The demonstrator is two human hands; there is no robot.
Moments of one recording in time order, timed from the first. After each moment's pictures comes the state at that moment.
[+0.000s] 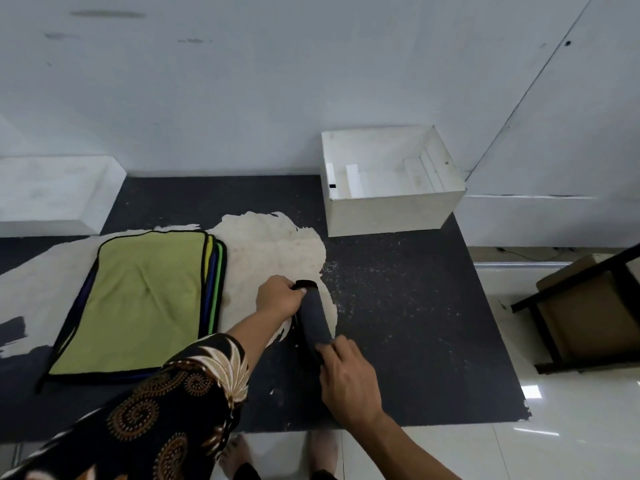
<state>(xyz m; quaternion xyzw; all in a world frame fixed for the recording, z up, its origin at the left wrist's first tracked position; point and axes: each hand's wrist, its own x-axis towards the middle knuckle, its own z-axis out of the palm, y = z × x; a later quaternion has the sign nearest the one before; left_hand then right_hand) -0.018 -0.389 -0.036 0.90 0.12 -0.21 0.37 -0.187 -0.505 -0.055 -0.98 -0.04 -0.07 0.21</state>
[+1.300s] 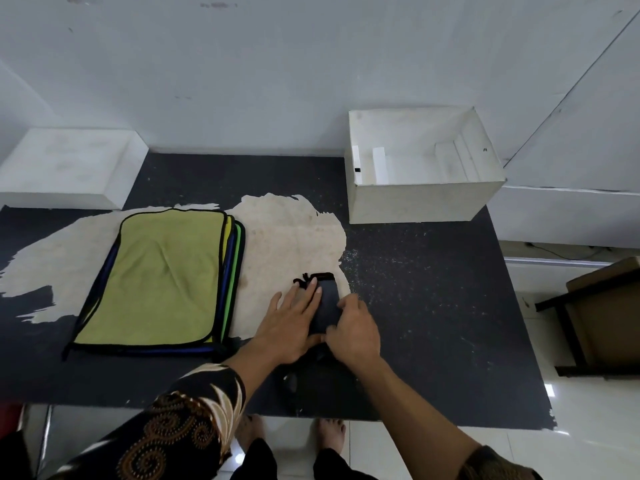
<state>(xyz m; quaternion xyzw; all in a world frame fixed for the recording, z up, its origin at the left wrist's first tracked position) -0.077 -0.349 -0.063 0.94 -0.26 -0.23 0.00 -0.115 -0.498 -0.049 -0.92 0.17 0.14 0.33</state>
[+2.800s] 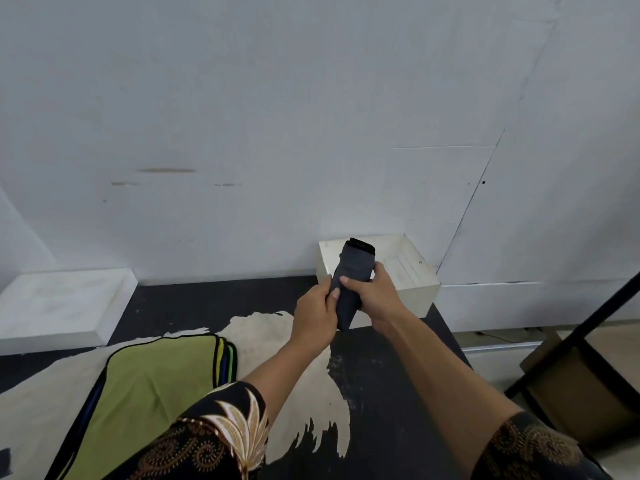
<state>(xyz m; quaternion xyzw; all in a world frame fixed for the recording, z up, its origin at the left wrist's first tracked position) 0.014 -0.414 0.119 0.83 -0.19 0.02 0.52 0.001 -0.542 0.149 -0.64 0.19 -0.09 0.74</state>
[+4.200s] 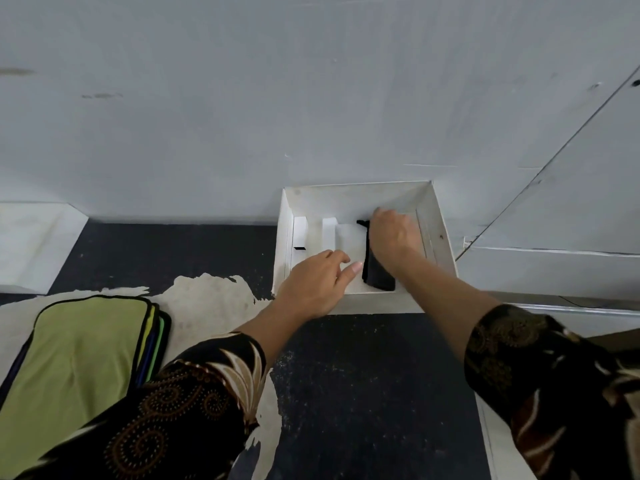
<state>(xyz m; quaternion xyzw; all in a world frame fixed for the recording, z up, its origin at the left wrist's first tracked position) 0.146 -0.575 0.030 0.95 -0.20 -0.13 0.21 0.208 -0.747 0.016 -1.00 0.05 0.07 0.02</state>
